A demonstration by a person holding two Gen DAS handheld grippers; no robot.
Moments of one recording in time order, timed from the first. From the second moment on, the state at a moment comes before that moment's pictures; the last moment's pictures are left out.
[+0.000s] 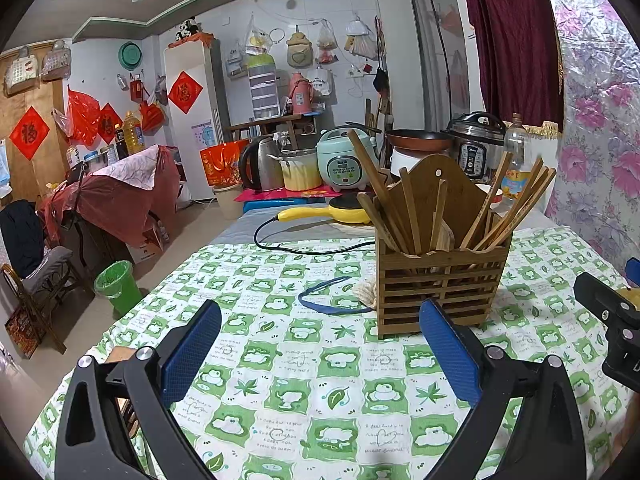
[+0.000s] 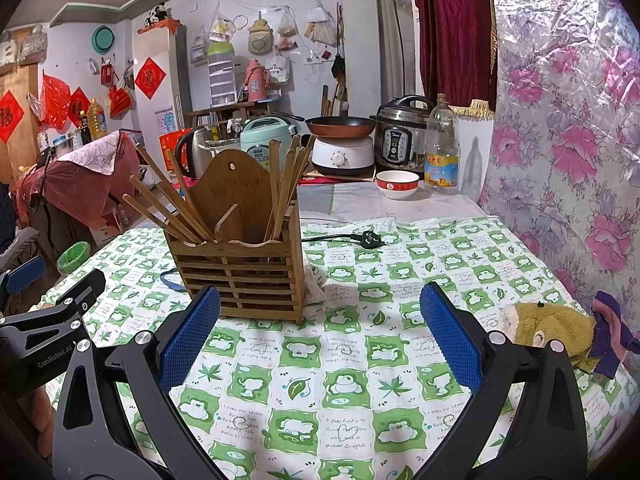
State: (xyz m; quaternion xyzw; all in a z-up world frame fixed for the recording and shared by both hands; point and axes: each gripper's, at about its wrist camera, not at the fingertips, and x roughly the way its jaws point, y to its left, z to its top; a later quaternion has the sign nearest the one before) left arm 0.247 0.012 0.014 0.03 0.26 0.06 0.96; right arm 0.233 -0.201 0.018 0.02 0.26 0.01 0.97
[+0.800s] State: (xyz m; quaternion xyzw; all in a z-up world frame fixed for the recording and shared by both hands) left arm 0.246 0.012 0.016 0.04 0.25 0.06 0.96; right arm 0.233 -0.202 0.017 0.02 0.26 0.01 0.97
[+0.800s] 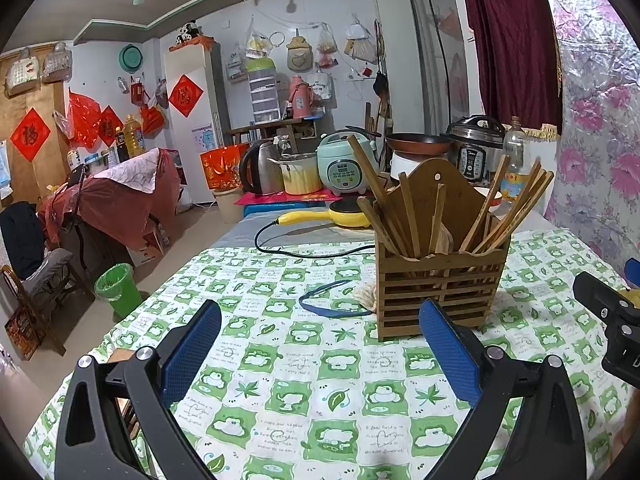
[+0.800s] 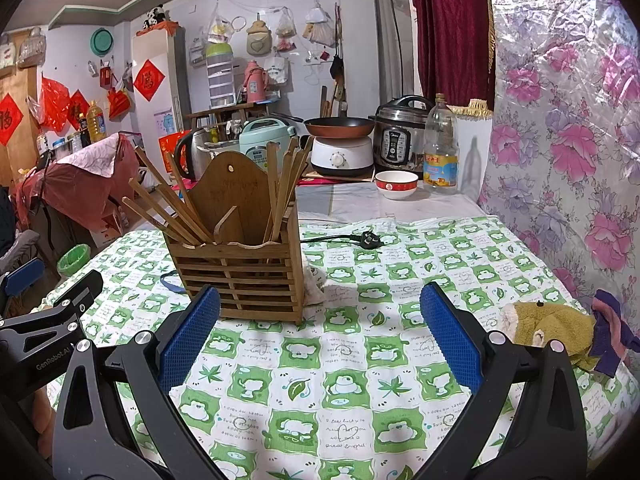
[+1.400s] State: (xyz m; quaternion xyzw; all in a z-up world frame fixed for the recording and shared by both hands) left arm 0.246 0.013 0.015 0.04 0.25 0.06 0.96; right arm 0.233 -0.203 0.017 0.02 0.26 0.01 0.97
